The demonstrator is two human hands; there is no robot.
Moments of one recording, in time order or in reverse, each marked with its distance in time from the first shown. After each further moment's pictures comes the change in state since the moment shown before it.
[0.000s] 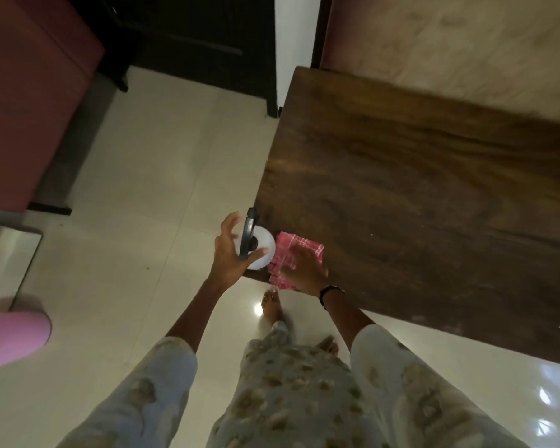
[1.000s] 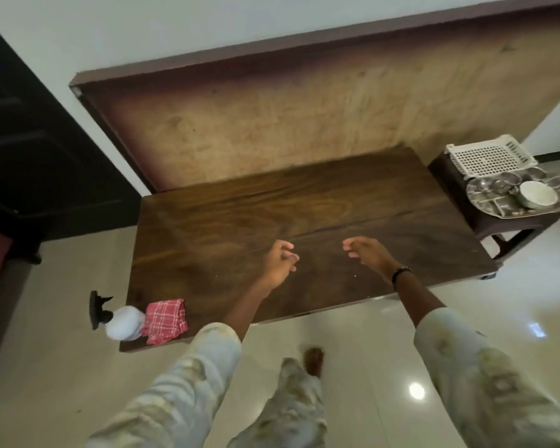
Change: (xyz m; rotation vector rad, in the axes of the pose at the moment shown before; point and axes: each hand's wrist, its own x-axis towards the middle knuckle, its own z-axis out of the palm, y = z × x) left_hand -0.236 0.347 0.324 -0.038 -0.420 0.252; right_hand -0.398 0.325 -0.267 0.839 0.504 0.397
